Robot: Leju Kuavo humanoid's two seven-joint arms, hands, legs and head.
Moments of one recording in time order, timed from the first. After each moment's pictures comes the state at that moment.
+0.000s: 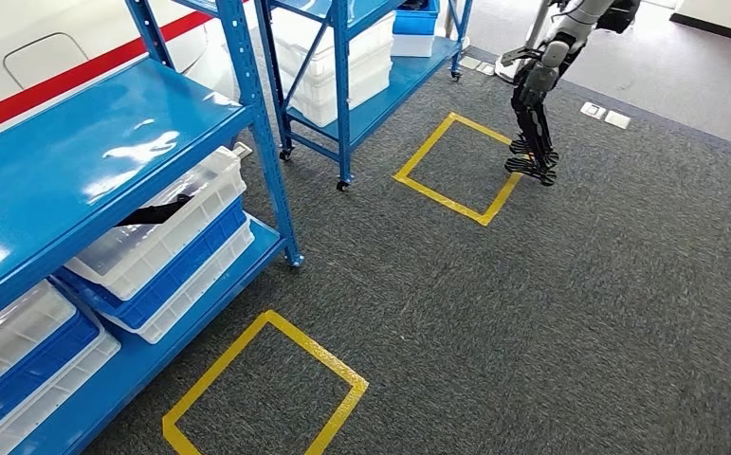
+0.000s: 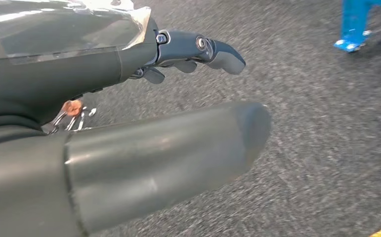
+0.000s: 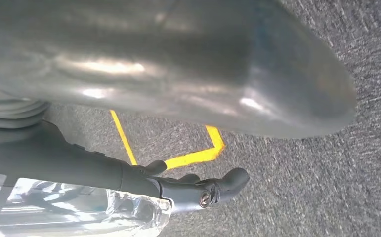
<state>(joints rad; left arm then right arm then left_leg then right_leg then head) -0.11 -0.16 1.14 -0.21 -1.11 0.56 -0.11 -0.09 0.14 -0.27 -0.20 0.82 -0.56 0.11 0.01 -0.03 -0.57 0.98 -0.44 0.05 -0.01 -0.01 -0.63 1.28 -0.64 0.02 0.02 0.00</state>
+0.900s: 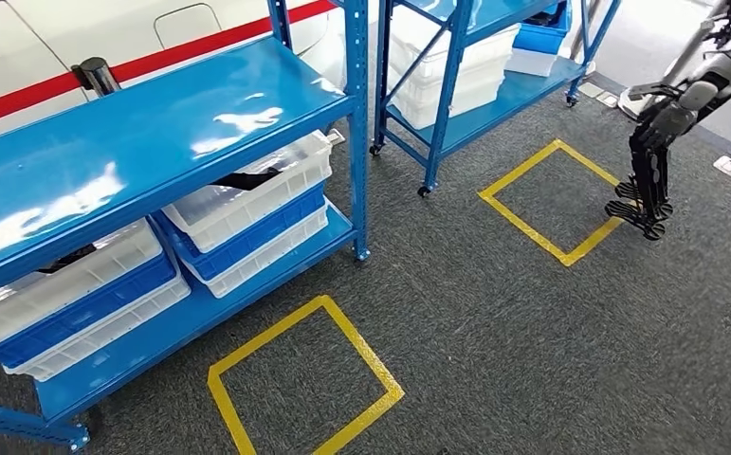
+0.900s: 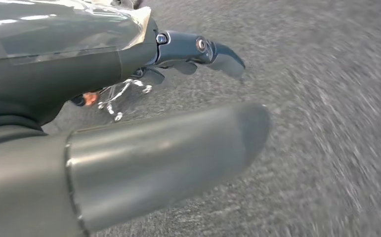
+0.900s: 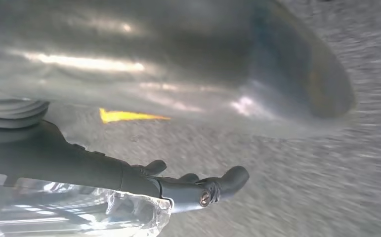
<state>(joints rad) -0.11 -0.16 1.15 -0.21 -1.09 0.56 -0.11 -0.10 0.14 -0.27 -0.20 0.84 -0.54 0.09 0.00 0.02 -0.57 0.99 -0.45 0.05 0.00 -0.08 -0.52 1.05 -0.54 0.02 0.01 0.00</state>
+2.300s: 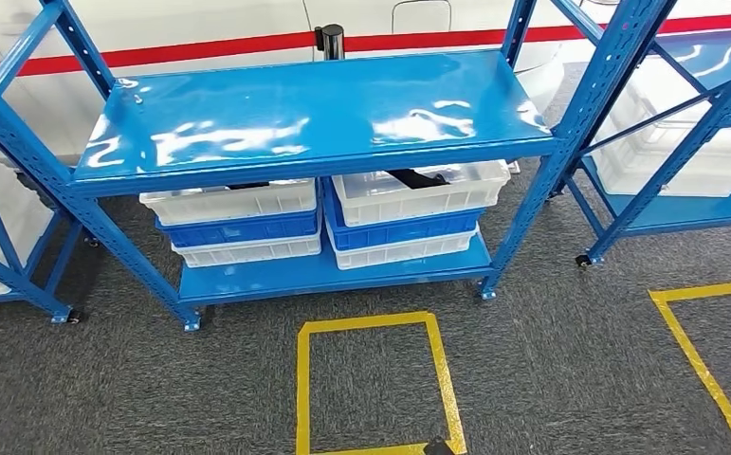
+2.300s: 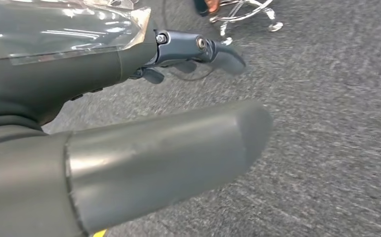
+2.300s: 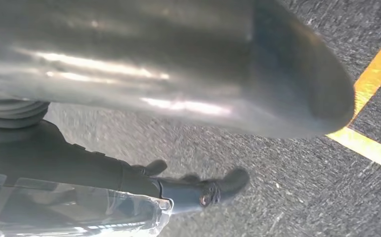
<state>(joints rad) -0.11 -0.16 1.22 -0.21 -1.00 0.55 -0.15 -0.13 0.14 -0.27 -0.20 0.89 -0.52 0.07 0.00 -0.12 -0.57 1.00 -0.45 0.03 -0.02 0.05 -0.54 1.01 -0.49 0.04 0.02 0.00</state>
